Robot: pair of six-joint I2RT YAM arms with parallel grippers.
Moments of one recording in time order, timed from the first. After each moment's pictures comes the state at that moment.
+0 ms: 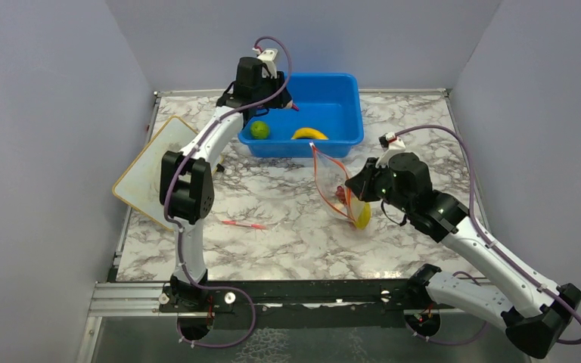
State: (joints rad) left arm -0.33 2.08 1.88 -0.22 0.22 -0.21; right arm 0.67 0.91 0.89 -0.44 0.08 0.53
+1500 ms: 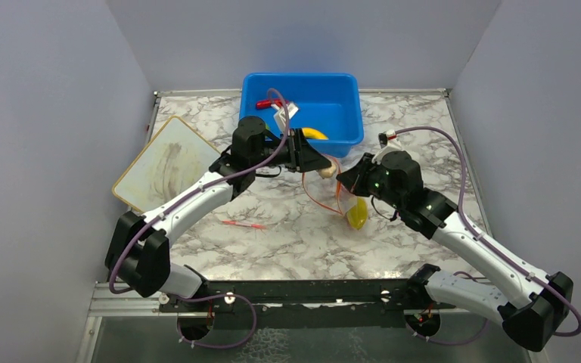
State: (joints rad) left arm -0.59 1.41 1.05 0.22 0.70 -0.80; right arm 0.67 0.97 0.85 -0.28 0.09 0.72
